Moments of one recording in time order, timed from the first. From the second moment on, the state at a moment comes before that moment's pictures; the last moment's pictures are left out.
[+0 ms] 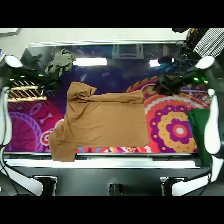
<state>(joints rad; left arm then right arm) 0.15 -1.84 1.92 1.05 -1.49 -1.54 -0.18 -1.71 1.72 -0.94 1.52 1.48</state>
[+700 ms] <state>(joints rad) 0.33 -1.41 1.30 1.04 -1.46 -1.45 -0.28 -1.21 0.63 -0.85 1.29 1.28</state>
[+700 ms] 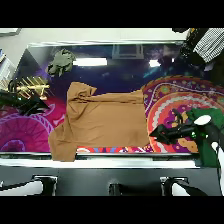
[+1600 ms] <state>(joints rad) 0.46 -1.37 0.94 0.99 -1.23 -1.17 -0.04 -1.07 0.50 -0.82 1.08 1.42</state>
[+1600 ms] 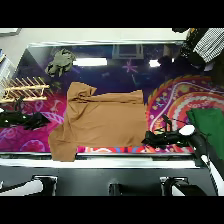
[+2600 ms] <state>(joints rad) 0.33 -1.37 1.16 0.80 -1.26 -1.12 -0.04 -0.84 0.85 -0.80 1.00 1.43</state>
